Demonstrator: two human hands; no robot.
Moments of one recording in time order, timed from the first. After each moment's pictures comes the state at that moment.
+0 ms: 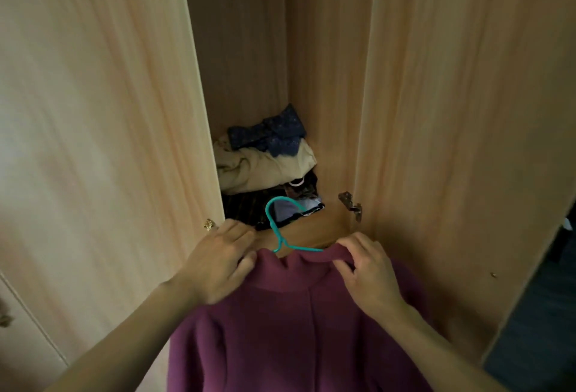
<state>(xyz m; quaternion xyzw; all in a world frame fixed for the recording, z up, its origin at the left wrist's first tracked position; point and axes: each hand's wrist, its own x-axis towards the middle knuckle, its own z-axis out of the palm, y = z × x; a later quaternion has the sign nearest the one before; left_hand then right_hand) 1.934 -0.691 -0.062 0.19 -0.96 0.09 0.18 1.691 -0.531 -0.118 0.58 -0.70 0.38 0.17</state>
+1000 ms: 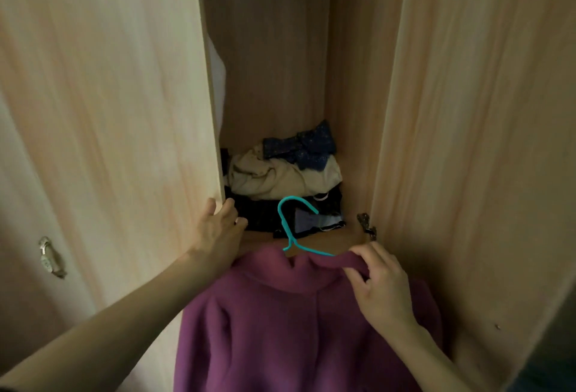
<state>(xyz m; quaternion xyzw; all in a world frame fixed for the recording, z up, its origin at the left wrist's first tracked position) 1.899 -0.660 -0.020 0.46 -0.82 0.33 -0.05 1.649 -0.514 -0.095 0.60 -0.65 0.45 0.14</state>
